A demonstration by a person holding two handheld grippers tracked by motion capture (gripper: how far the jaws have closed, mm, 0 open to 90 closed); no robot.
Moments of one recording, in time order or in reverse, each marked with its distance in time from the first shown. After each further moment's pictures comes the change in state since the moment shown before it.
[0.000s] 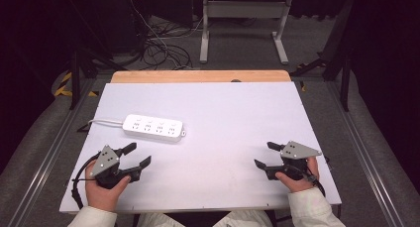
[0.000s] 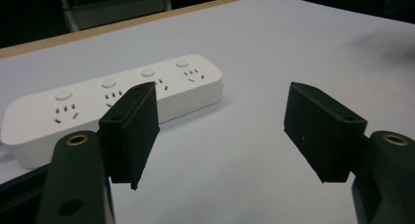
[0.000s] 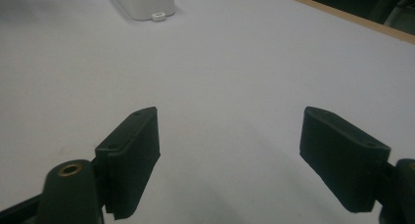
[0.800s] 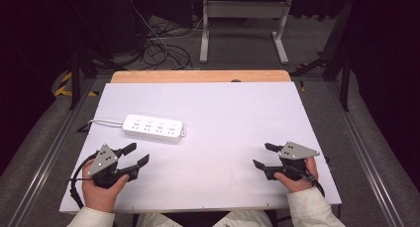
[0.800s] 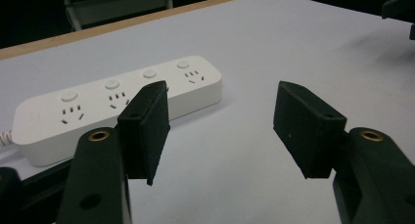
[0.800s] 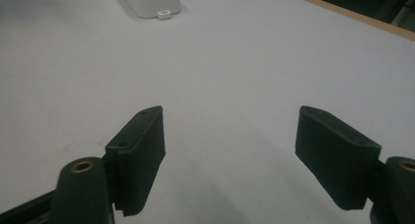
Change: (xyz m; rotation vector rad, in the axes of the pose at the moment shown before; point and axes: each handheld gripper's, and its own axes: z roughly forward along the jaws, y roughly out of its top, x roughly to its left) left arm -0.002 0.010 -0.007 0.014 0.018 0.032; right arm 0.002 -0.001 0.002 0.003 0.016 -0.009
